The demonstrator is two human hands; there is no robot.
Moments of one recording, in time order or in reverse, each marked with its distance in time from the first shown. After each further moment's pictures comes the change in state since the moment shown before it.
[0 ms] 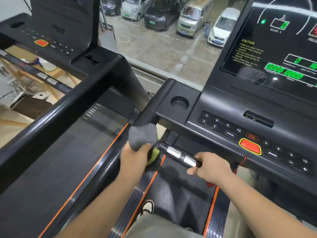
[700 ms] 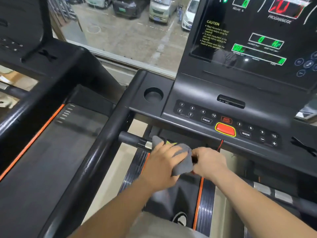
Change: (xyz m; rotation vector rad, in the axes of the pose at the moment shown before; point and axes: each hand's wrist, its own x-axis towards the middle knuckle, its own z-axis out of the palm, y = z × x) left_hand -0.003 -0.086 0.081 1.101 -0.784 1.143; right_hand -0.021 0.041 -0.003 -0.151 0.070 0.098
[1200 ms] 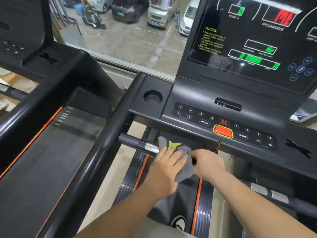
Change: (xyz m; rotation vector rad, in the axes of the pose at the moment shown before) left_hand -0.009 0.017 0.004 0.109 -0.097 0.034; right_hand -0.003 -0.004 0.002 0.011 0.022 0.025
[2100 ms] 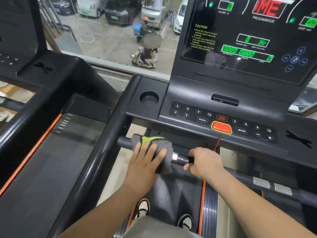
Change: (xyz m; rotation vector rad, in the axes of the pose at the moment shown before) left_hand -0.029 -0.046 -0.006 0.281 -0.100 -0.225; right_hand 0.004 -0.001 0.007 -0.030 0.002 -0.016
